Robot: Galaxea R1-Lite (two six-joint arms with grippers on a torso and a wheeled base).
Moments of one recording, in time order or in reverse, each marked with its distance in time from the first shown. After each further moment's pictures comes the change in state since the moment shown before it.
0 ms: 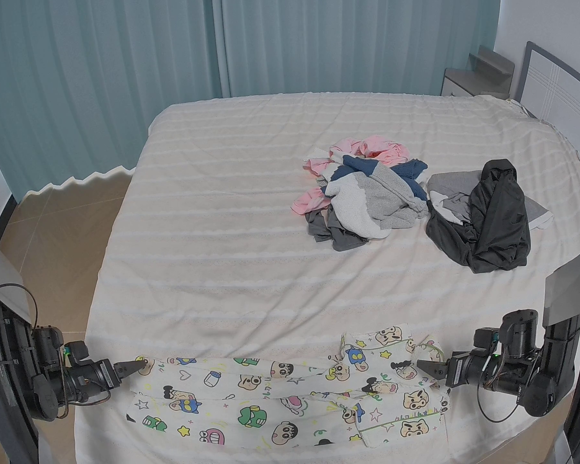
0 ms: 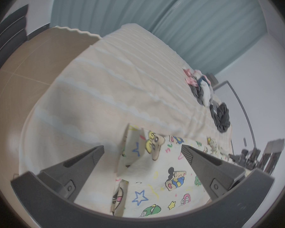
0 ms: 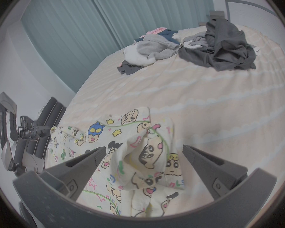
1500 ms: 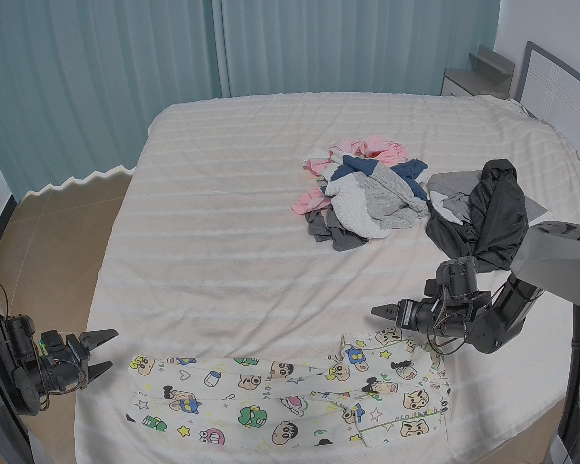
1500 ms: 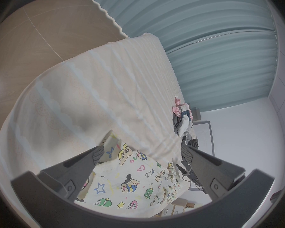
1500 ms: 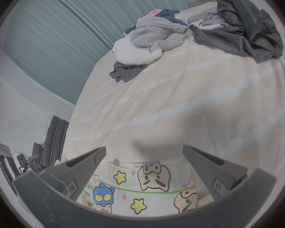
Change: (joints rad) left arm 0.157 -0.130 0.002 -0.001 -0.261 -0.456; right arm 0.076 0.065 -0.731 0.683 0.006 0.251
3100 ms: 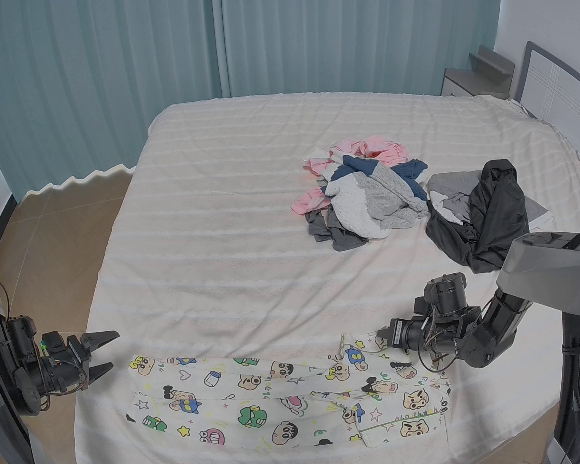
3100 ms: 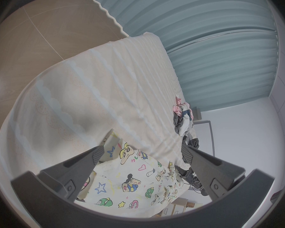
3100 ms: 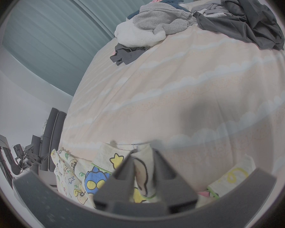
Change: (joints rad) left arm -0.002 0.011 0.000 0.000 0.001 0.005; right arm 0.050 0.048 0.042 -0.026 -0.011 -0.010
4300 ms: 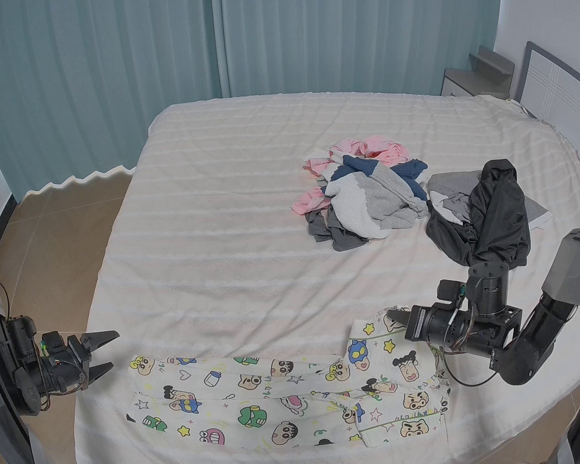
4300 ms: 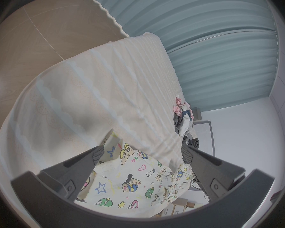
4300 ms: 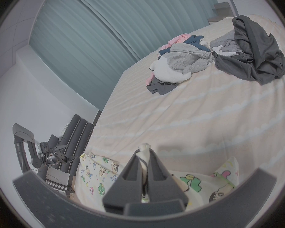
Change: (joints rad) left arm 0.000 0.000 0.000 0.000 0.002 0.000; right arm 0.041 -0.255 0.279 -0.301 0.047 0.001
